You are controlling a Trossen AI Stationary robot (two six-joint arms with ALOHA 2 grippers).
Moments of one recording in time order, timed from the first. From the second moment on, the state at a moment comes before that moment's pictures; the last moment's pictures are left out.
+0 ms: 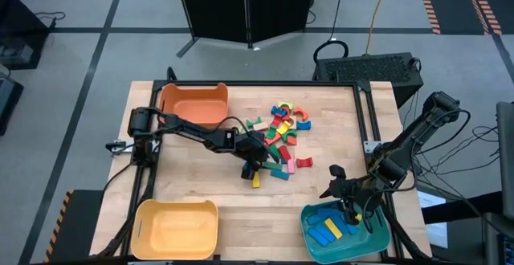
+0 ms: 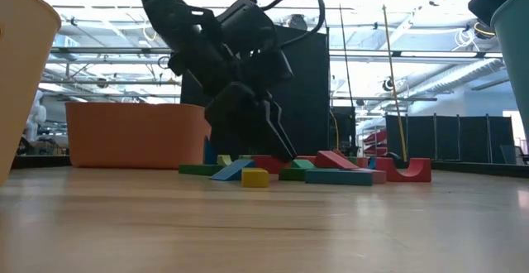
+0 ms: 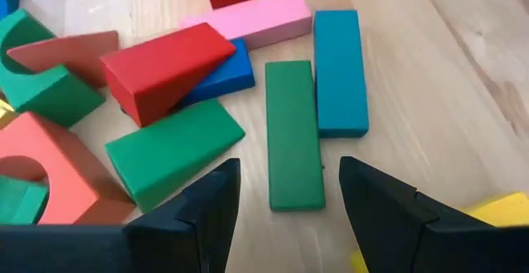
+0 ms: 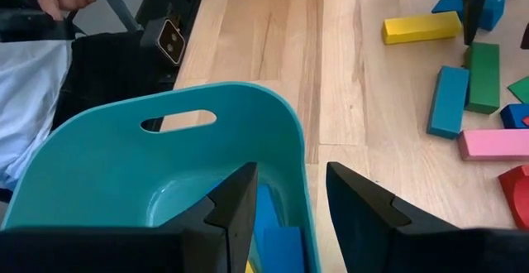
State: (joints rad) left arm 0.03 1.93 1.05 0.08 0.17 0.27; right arm 0.80 1.07 0.73 -0.42 0.34 0.66
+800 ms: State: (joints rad) left arm 0.02 1.99 1.05 0.12 0.15 0.21; right arm 0.80 1.07 0.73 -0.42 0.45 0.64
